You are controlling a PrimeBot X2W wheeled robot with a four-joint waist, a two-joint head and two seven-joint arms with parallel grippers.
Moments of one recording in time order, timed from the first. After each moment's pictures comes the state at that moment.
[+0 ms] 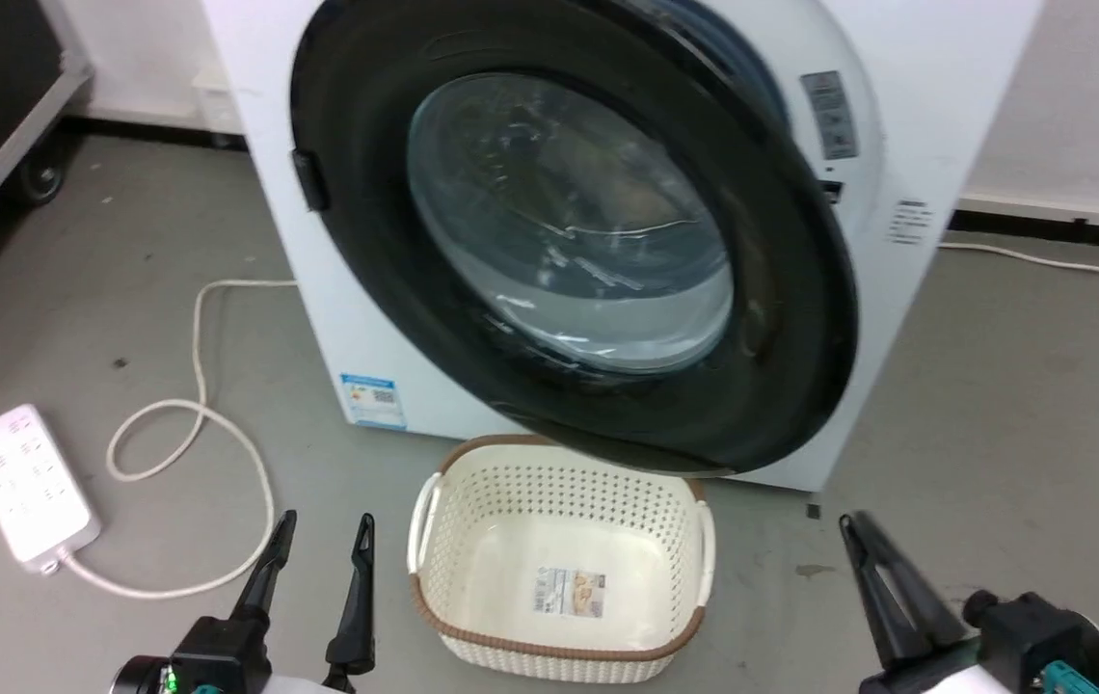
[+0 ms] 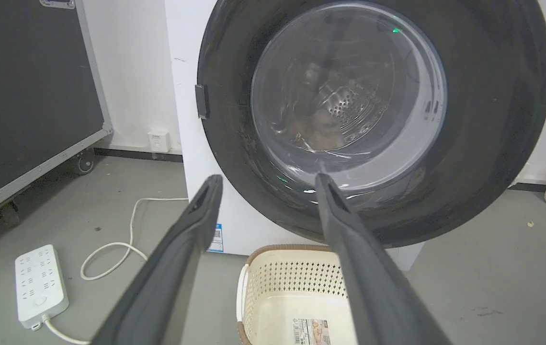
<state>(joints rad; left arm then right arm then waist) 0.07 0.16 -0.15 0.03 -0.22 0.03 -0.26 0.05 -0.15 0.14 0.08 0.17 0.13 -0.26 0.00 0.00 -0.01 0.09</state>
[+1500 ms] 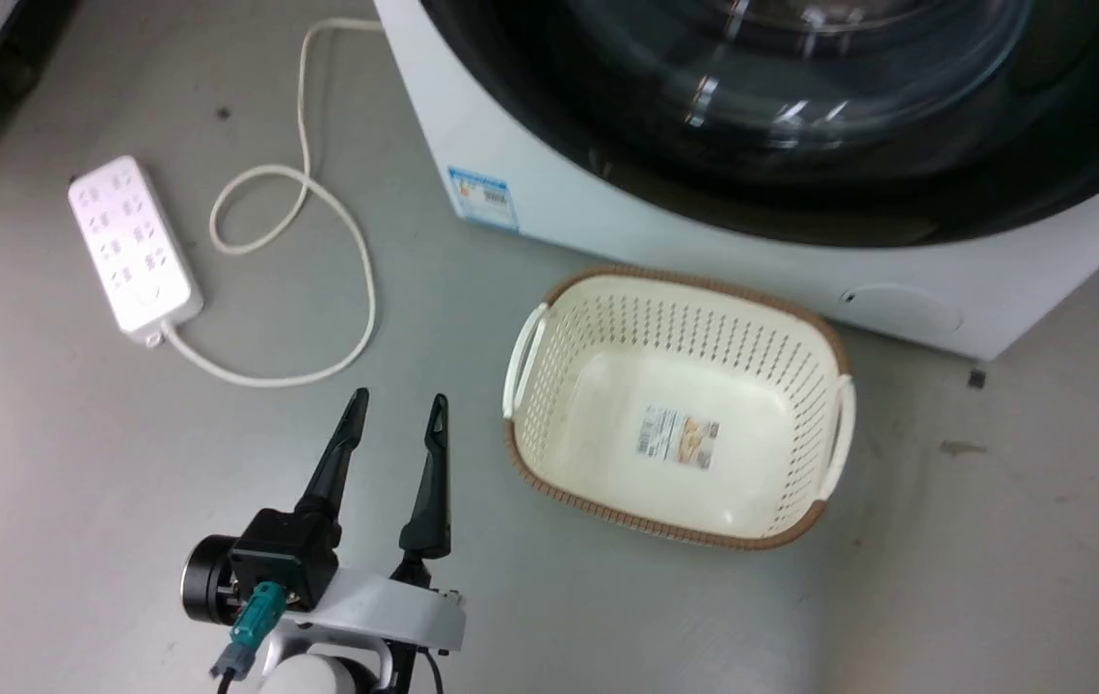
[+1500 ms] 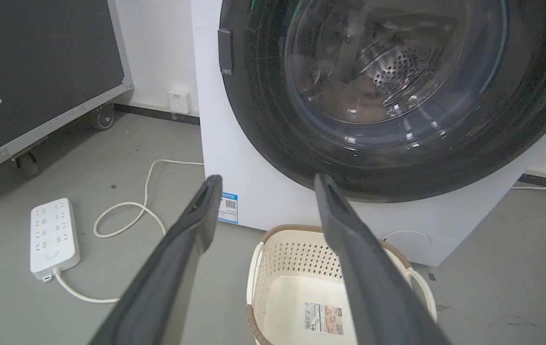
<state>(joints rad) -0.12 0.05 -0.20 0.05 -0.20 0.03 -0.26 -0.92 -0.51 0.29 0.74 0.53 0.14 -0.15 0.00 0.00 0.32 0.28</state>
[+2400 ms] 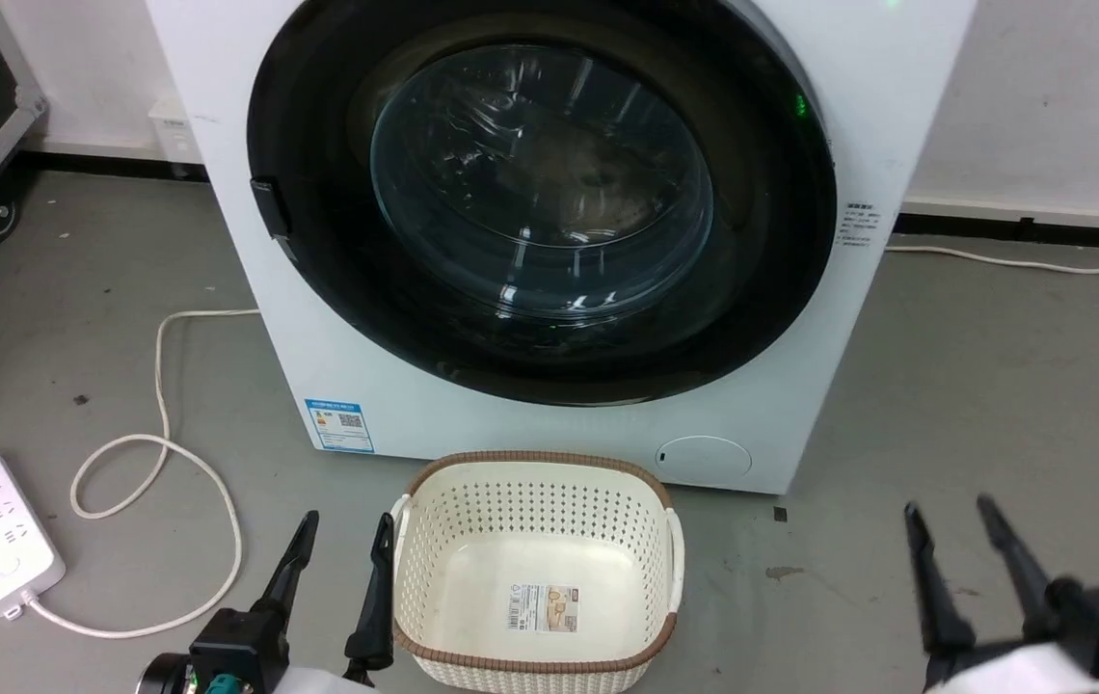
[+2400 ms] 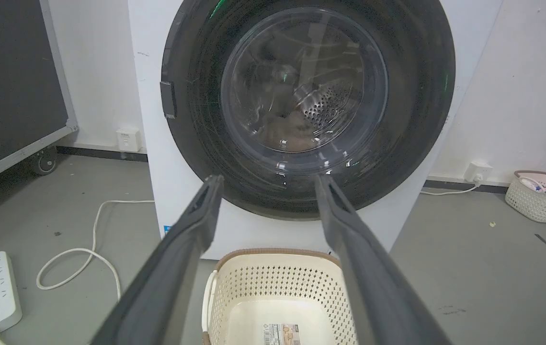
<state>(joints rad) 0.04 0.06 -0.08 0.11 -0.16 -0.07 -0.26 0.00 -0.11 -0.05 0.17 0.15 0.13 -0.26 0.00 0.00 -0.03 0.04</state>
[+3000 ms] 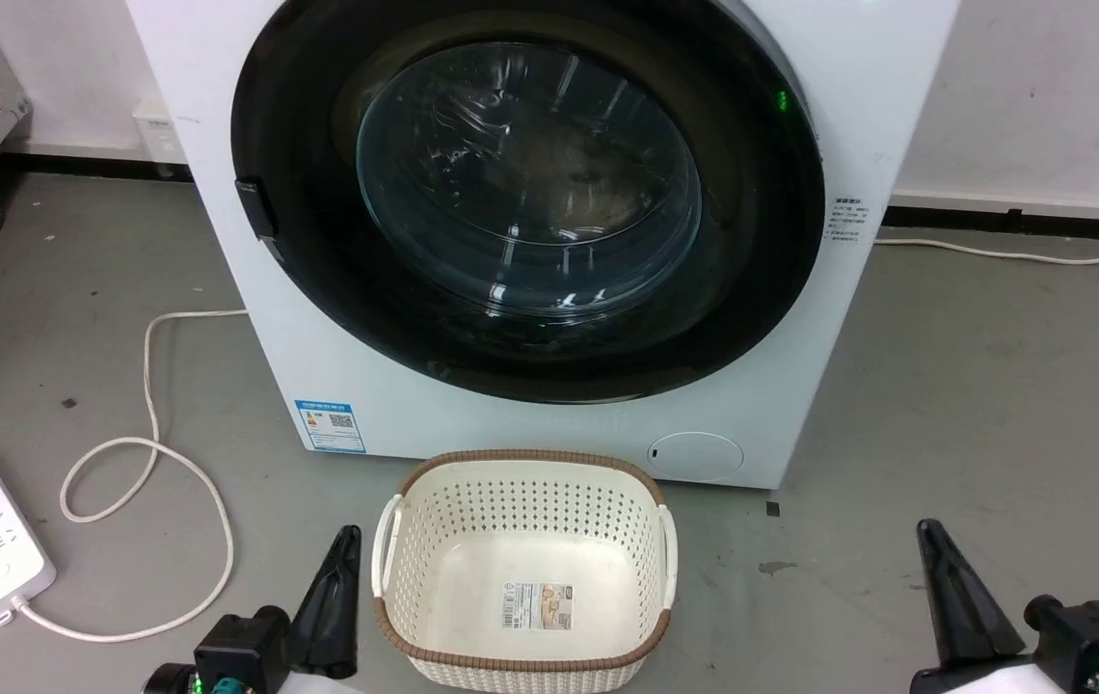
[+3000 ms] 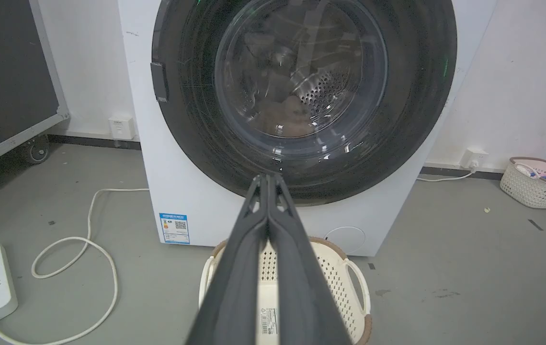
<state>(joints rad) 0.05 0.05 -0.07 0.14 -0.15 -0.09 -0.26 0.06 -0.06 -0.05 0.13 0.10 0.13 -0.25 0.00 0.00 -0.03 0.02</state>
